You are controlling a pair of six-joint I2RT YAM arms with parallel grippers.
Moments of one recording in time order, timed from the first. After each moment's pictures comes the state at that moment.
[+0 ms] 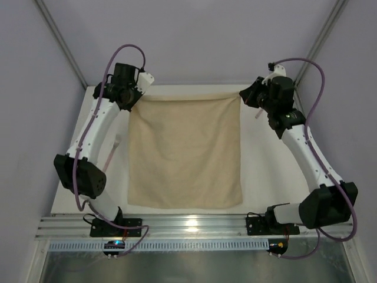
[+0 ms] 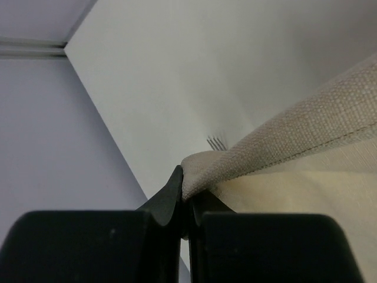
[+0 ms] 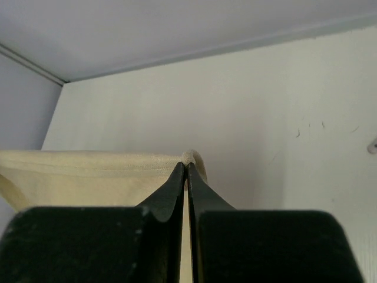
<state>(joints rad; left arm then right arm) -0.26 1.63 1.81 -0.98 -0.22 0.55 0.18 1.27 1.28 -0.22 -0.15 0.45</state>
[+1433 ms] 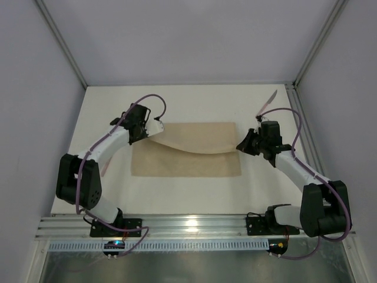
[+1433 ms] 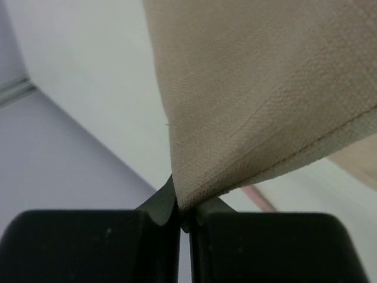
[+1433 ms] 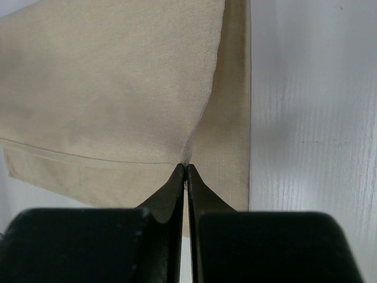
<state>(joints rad) -0.31 1.56 1.11 -0.54 -0.34 0.99 0.12 1.26 0.67 -0.16 -0.29 0.47</state>
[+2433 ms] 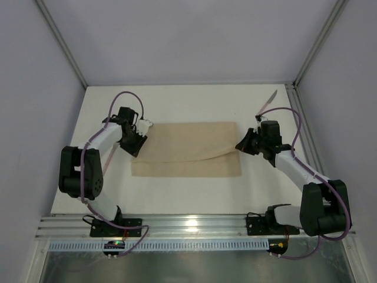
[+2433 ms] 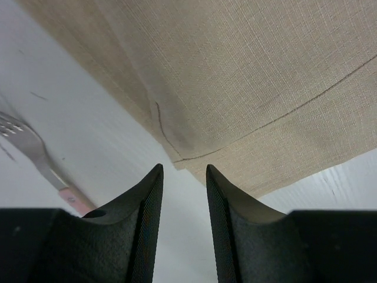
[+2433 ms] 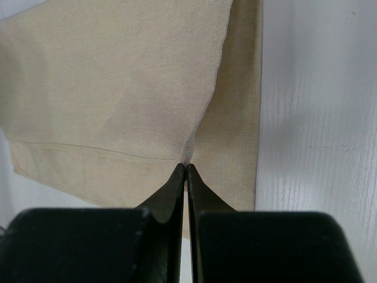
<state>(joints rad) -0.14 1.64 1.13 -0.76 0.11 0.47 0.12 1.27 0.67 -0.13 -0.31 0.47</state>
